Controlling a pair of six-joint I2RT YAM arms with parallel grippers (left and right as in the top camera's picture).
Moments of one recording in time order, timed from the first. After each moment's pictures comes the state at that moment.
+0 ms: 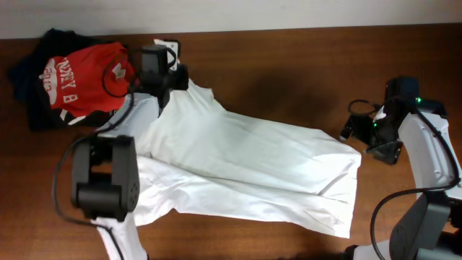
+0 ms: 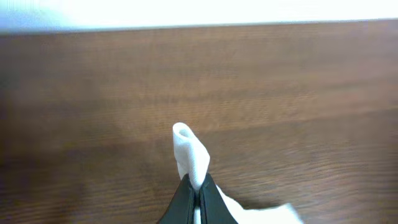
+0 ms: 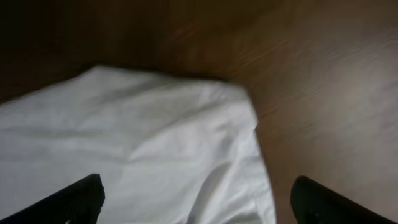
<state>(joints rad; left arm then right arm) -0.13 2.07 1.45 -0.05 0.08 -0.06 -0.25 1.63 1.24 -1.06 -0.08 0.34</state>
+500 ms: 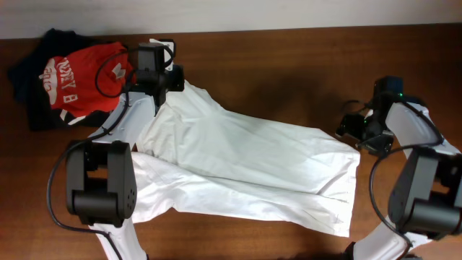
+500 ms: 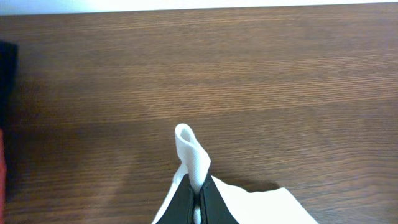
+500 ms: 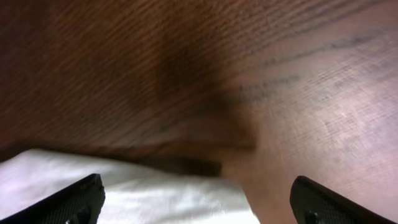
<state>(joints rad) -0.13 2.03 1.45 -0.17 0.01 -0.05 -0.25 1.88 1.24 -0.85 -0.04 0.33</state>
